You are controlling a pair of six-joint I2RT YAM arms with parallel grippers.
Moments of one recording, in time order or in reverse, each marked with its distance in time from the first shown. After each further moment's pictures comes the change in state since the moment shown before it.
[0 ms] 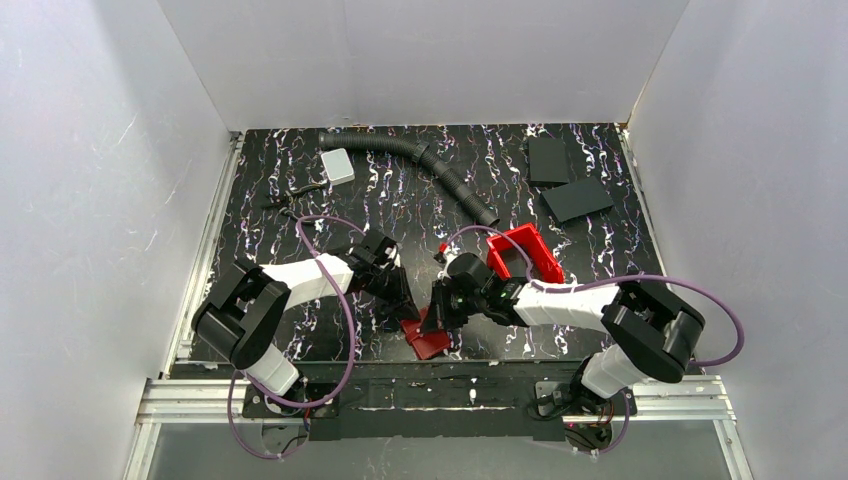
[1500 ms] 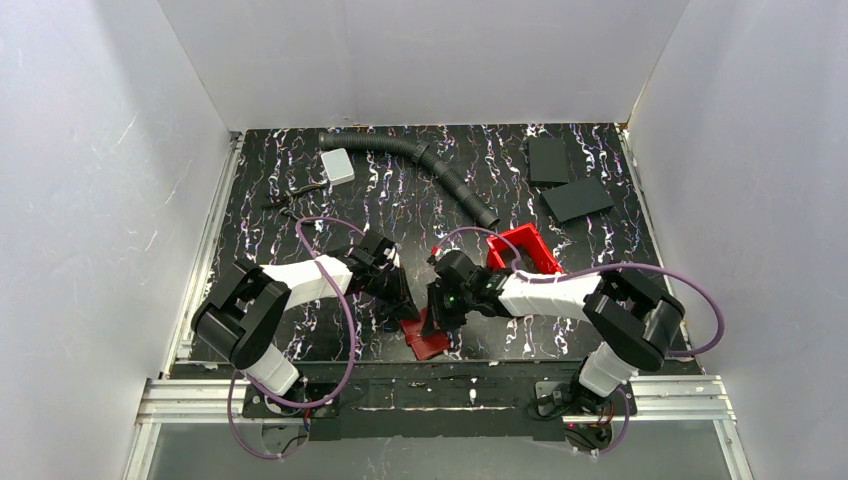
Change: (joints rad) left arm 0.003 0.000 -0.026 0.040 0.004 0.000; right arm 0.012 0.096 0.100 -0.170 0.009 -0.005
